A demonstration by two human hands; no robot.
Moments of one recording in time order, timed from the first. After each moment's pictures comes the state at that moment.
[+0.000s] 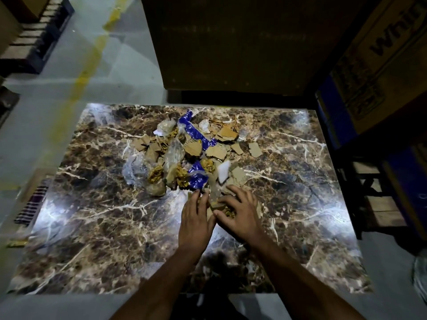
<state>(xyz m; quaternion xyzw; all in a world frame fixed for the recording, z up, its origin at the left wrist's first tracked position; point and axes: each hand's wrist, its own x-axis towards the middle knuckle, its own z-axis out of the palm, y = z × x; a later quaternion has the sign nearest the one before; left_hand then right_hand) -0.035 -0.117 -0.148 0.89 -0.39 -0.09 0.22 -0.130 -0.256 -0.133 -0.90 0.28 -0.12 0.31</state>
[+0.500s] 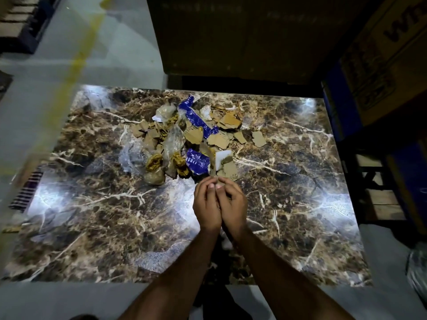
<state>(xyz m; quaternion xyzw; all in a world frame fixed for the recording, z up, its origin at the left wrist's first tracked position) -0.055 -0.172 -0.129 0.74 -0.04 -0.16 0.66 -0.095 -0.219 -0.133 -0.71 0.41 -0.25 0.52</state>
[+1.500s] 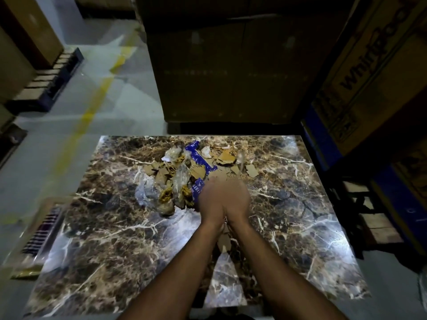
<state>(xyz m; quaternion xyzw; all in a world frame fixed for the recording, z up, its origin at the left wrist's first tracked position) -0.019 -0.191 0.000 0.59 0.04 -0.32 0.74 -0.058 -0.224 -0.012 -0.53 0.46 -0.31 0.64</state>
